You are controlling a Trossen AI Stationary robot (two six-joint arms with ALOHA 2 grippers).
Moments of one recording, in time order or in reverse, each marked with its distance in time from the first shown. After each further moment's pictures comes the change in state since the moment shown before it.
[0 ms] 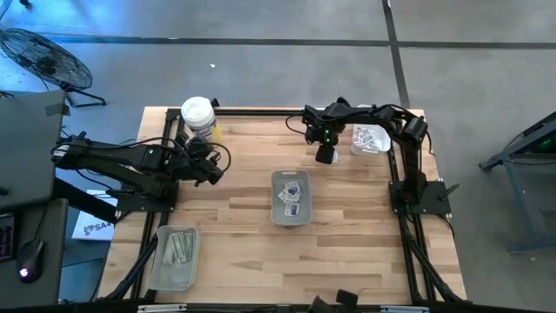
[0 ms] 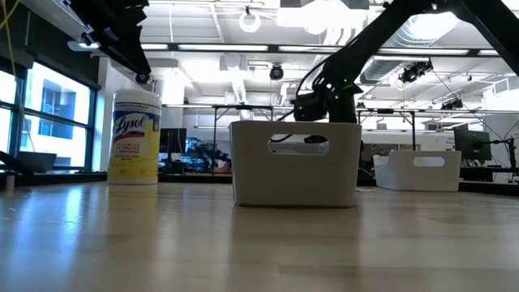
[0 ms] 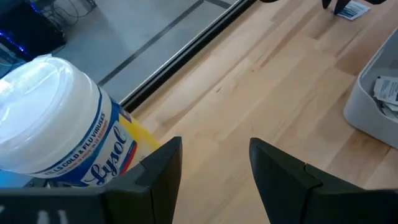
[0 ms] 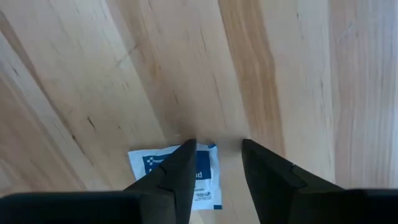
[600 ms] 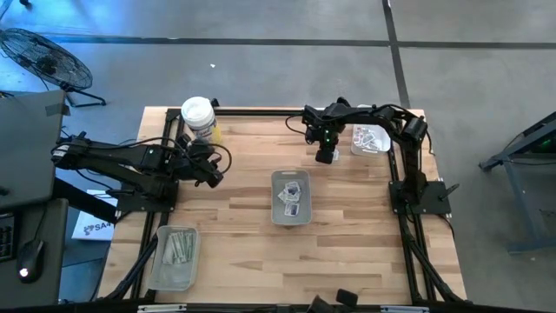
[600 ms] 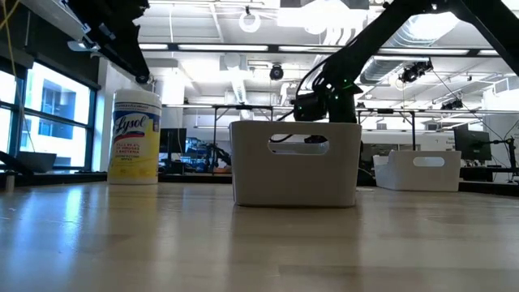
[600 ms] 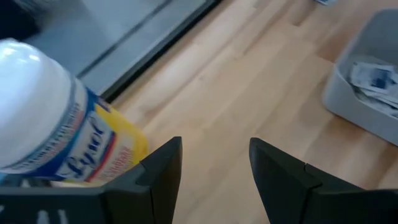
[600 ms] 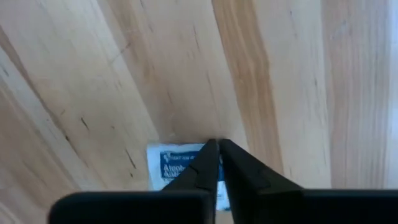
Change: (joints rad) left arm 0.000 0.000 0.000 0.001 0.078 0.000; right arm -0.002 0.003 -0.001 0.014 0.004 0.013
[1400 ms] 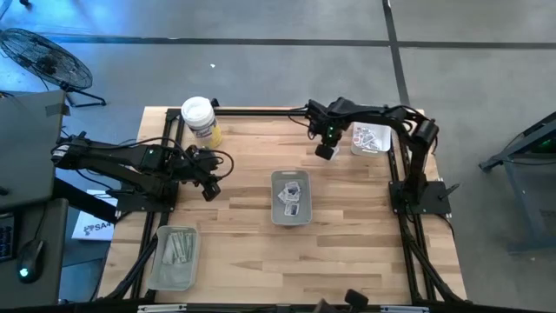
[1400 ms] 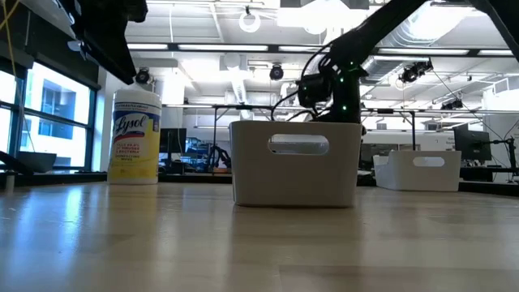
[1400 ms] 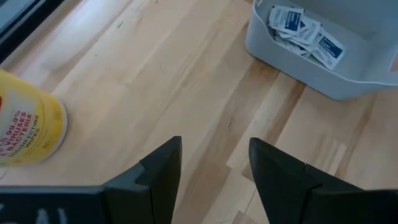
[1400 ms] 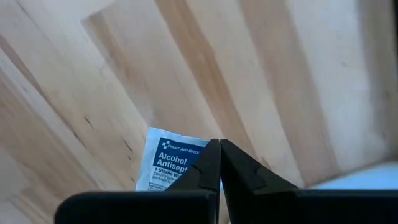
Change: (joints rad) left arm 0.000 0.000 0.000 0.002 0.358 0.000; right arm 0.002 -0.120 -0.002 -0.042 0.062 0.138
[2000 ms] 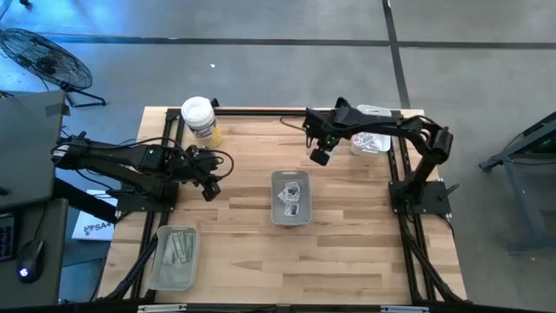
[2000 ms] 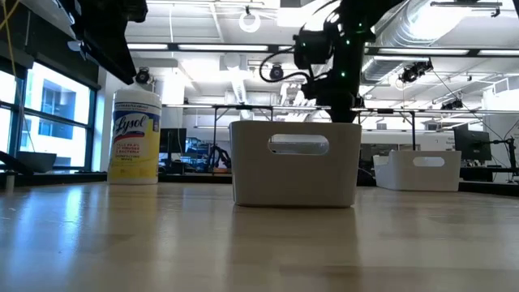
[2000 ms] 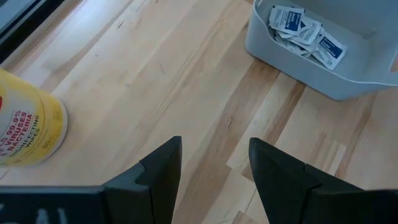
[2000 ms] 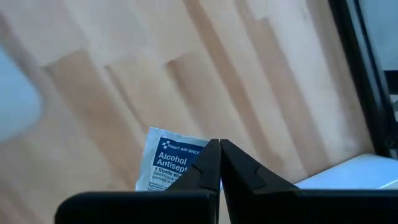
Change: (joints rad) left arm 0.000 0.000 0.000 0.000 0.000 0.000; right arm 0.179 -0.162 0.001 0.000 0.079 0.183
